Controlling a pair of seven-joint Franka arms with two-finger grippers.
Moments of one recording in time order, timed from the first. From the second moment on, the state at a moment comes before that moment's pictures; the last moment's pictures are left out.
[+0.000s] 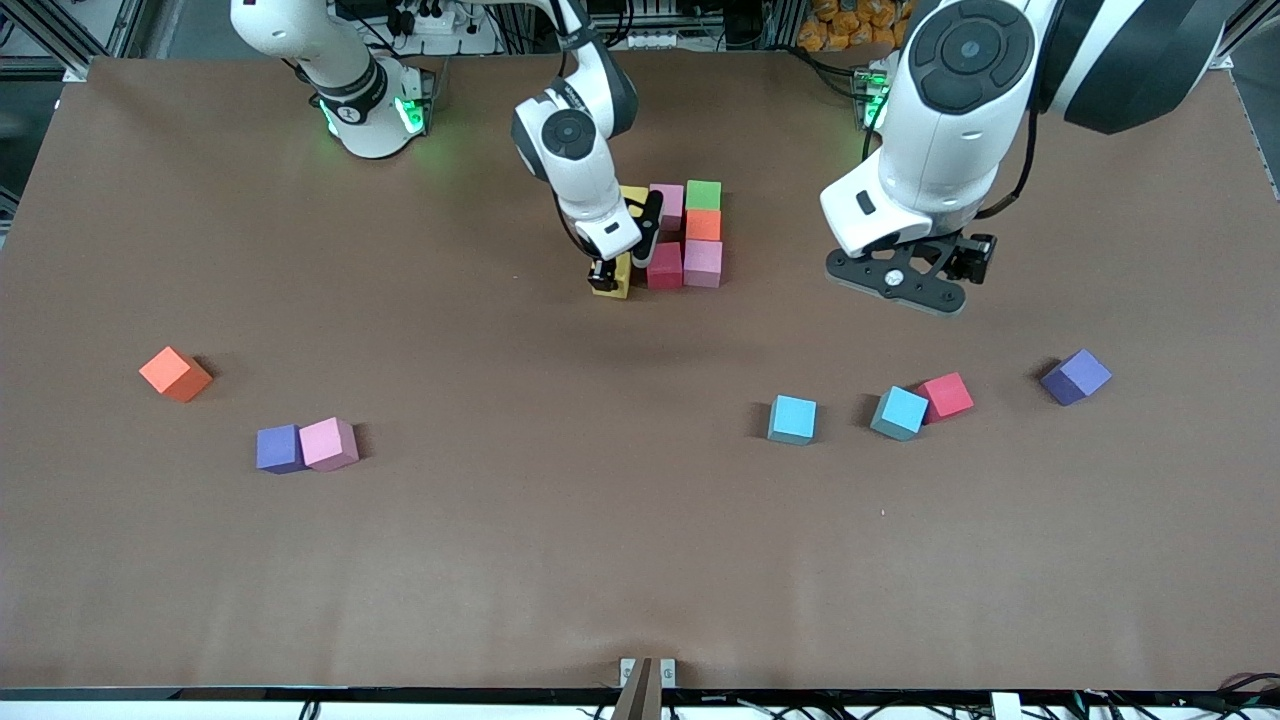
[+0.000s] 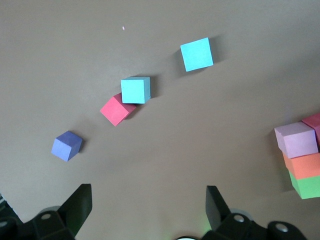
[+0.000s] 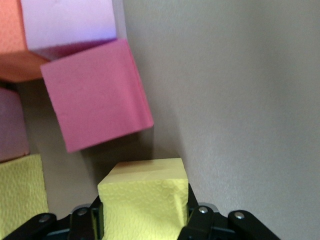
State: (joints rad) left arm -0.29 0.20 -0.26 -1.45 0.23 1.45 -0.12; right arm 1.50 0.49 -0.53 -2.16 0.57 2.65 -0.78
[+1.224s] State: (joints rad) left arm -0.21 0.18 -0.26 -1.45 0.22 1.45 -0.13; right arm 1.50 0.51 -0.48 -2.12 0.57 2.67 -0.68
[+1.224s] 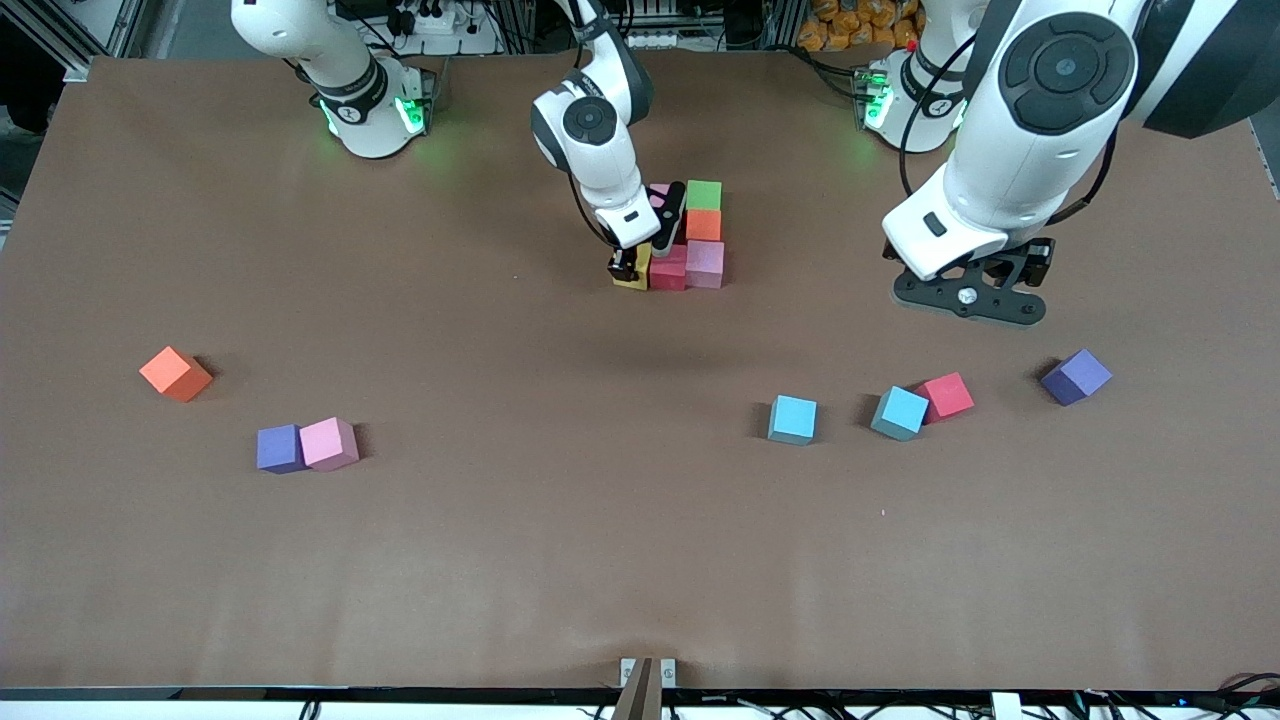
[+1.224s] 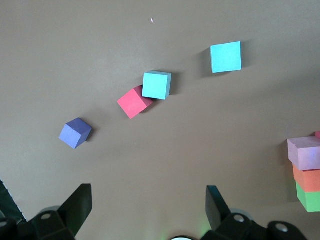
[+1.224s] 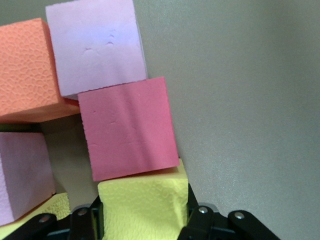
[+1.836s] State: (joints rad) left arm -0.18 0.18 -0.26 -1.45 0.19 1.45 -0.14; right arm 1.50 0.52 -0.47 -2.12 0.57 2.68 -0.67
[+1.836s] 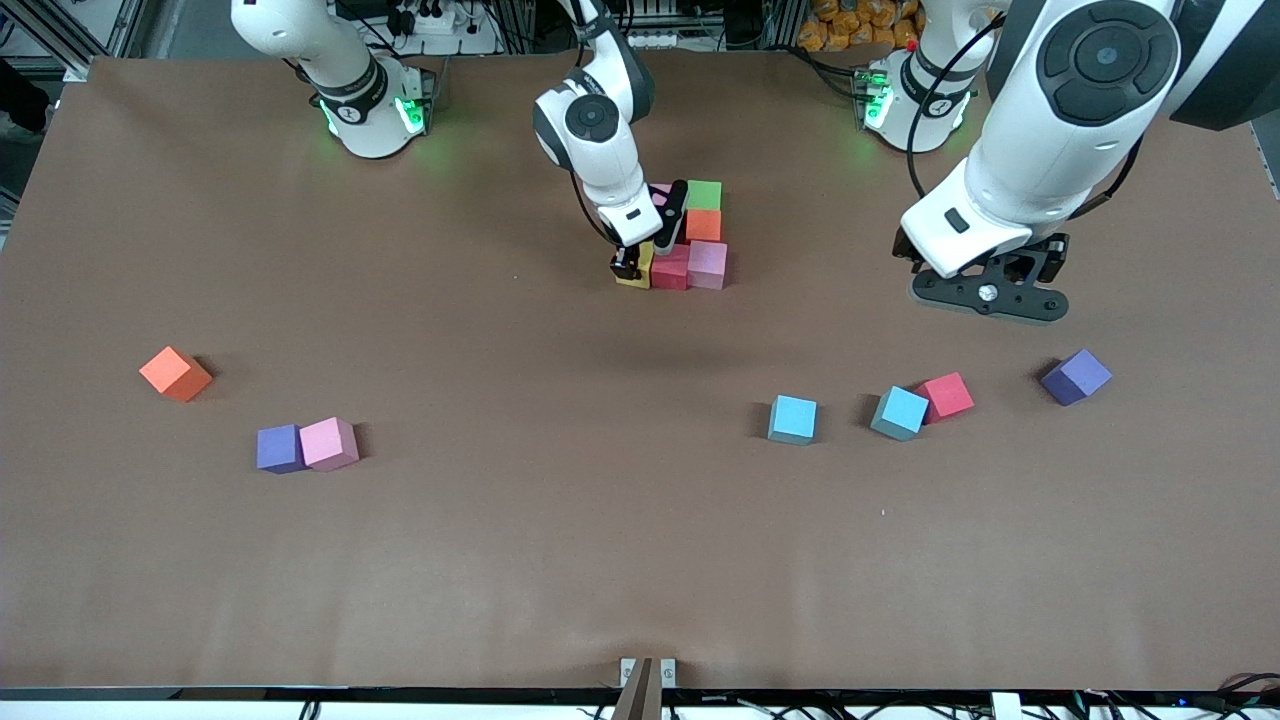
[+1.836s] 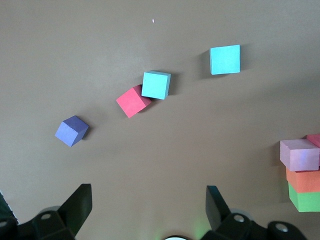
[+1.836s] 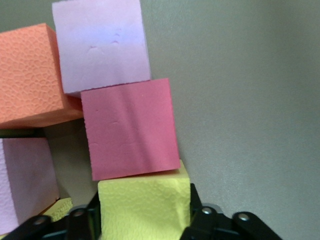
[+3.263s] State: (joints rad) left arm -0.07 0.18 -0.26 -1.46 0.11 1.46 -0.14; right arm 1.35 0.39 -0.54 -2.08 0.57 2.45 -0.88
